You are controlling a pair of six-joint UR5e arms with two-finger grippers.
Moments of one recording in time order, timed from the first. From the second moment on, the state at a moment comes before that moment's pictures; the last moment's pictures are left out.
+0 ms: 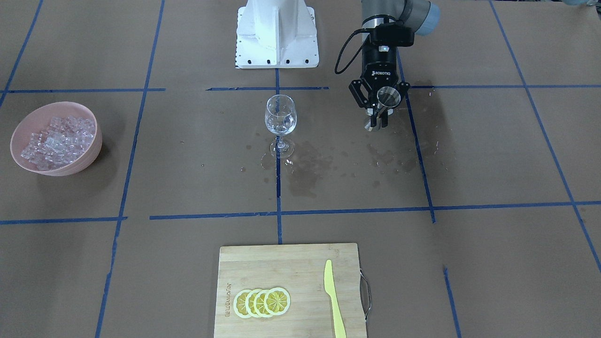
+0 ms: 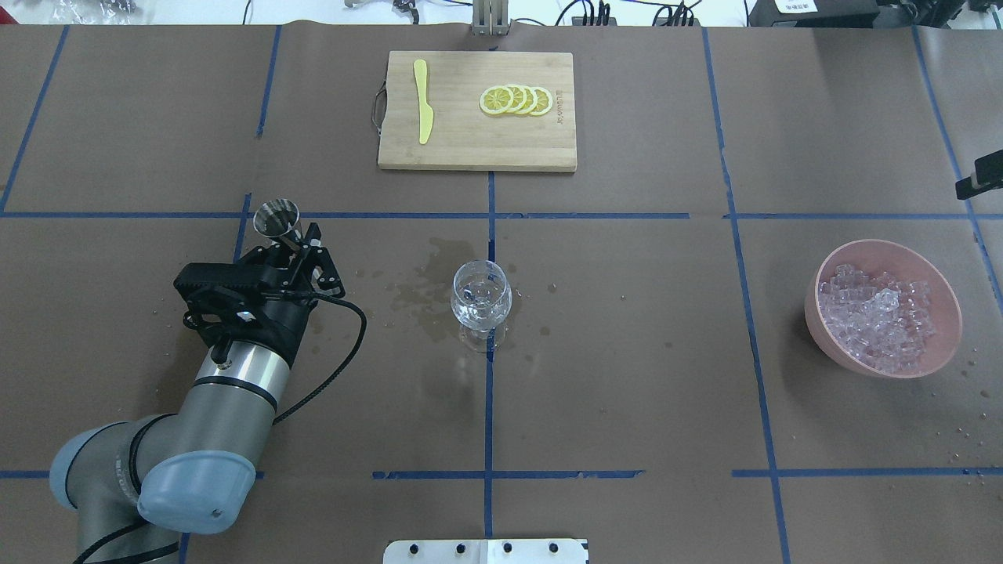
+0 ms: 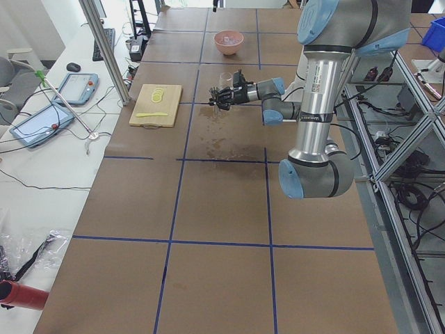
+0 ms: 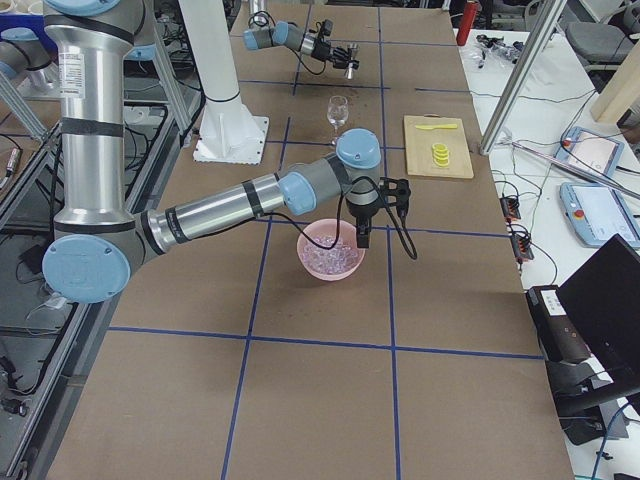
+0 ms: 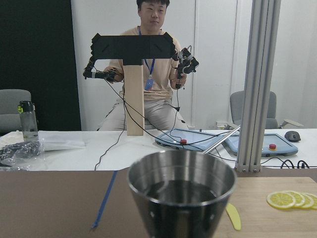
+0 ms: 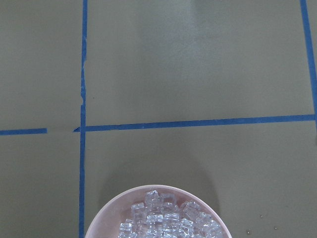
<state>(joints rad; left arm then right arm) -0.21 -1.80 -1.96 -2.13 -0.55 -1.21 1.30 -1.62 1.99 -1.43 2.34 0.60</state>
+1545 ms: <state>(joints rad) -0.20 -1.88 -2.03 -2.12 -0.58 -0.97 1.03 -1.79 2.02 -1.16 2.12 0.73</state>
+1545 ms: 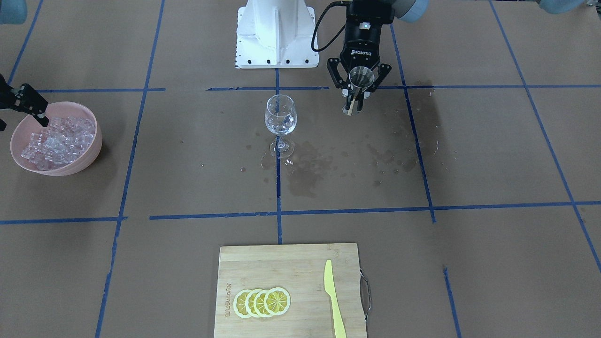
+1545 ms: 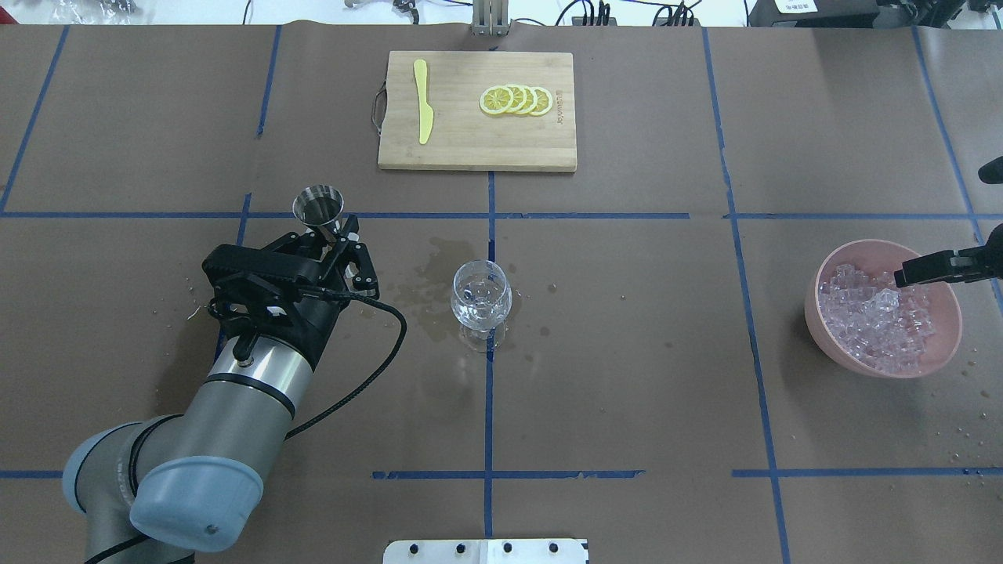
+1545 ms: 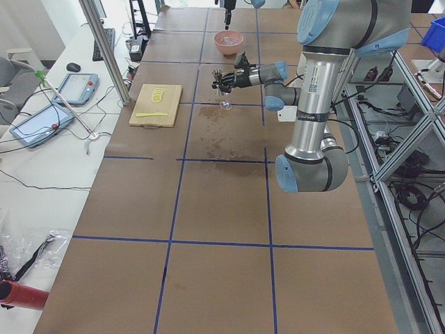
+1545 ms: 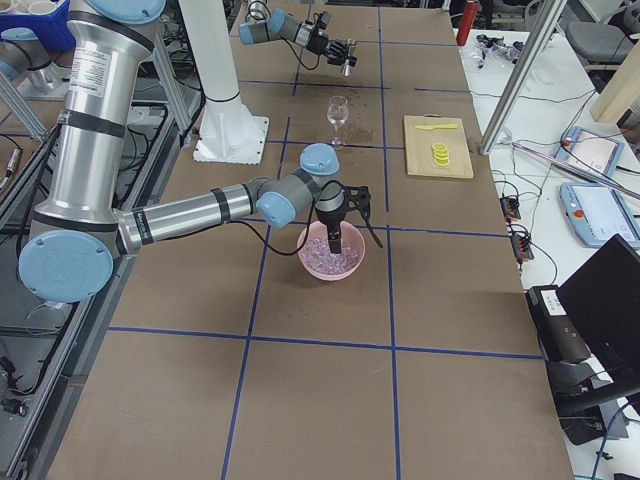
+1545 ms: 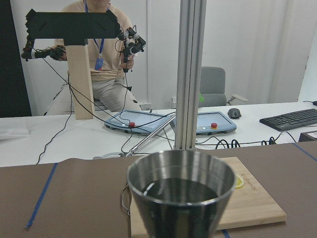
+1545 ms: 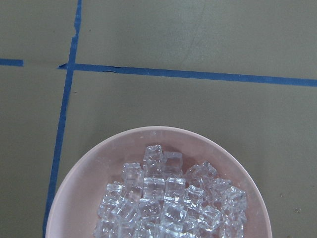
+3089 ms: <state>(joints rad) -0.13 -2.02 -1.95 -1.94 -0.48 -0.45 1.02 -1.79 2.02 -1.15 2.13 0.77</state>
